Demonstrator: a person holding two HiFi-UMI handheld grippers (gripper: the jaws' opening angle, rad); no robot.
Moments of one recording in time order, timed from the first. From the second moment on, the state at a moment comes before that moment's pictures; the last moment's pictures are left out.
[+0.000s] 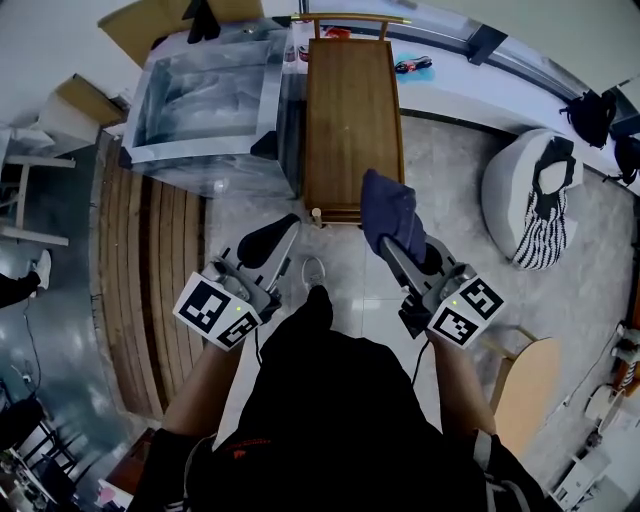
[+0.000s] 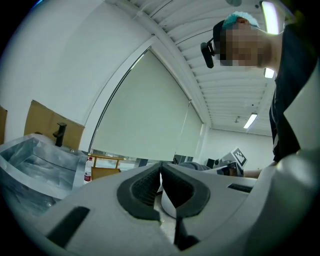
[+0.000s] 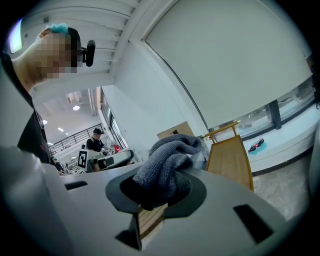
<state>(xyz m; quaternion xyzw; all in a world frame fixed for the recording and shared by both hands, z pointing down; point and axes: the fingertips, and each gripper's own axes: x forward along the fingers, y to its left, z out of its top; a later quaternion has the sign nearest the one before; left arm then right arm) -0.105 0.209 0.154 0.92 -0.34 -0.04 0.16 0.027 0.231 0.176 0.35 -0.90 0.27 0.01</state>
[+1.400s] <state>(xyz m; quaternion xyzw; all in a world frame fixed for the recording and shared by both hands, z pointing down) -0.128 0.061 0.171 0.92 -0.35 -0.02 0.17 0.008 0.080 0.192 0.35 -0.89 0.28 0.03</state>
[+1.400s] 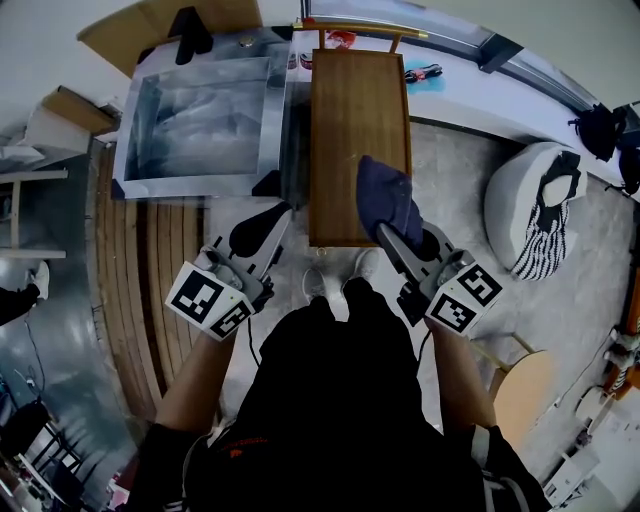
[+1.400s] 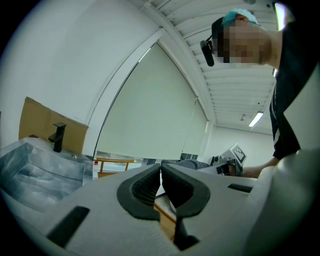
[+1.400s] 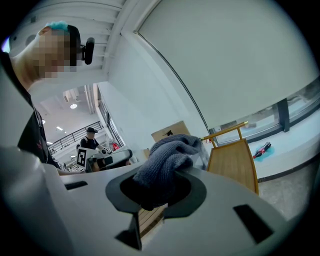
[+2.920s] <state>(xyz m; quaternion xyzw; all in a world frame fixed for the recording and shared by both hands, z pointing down) -0.090 -0.018 0.291 0.87 -0.42 0.05 0.24 0.031 -0.193 0.376 0.33 -0.90 0.26 0.14</state>
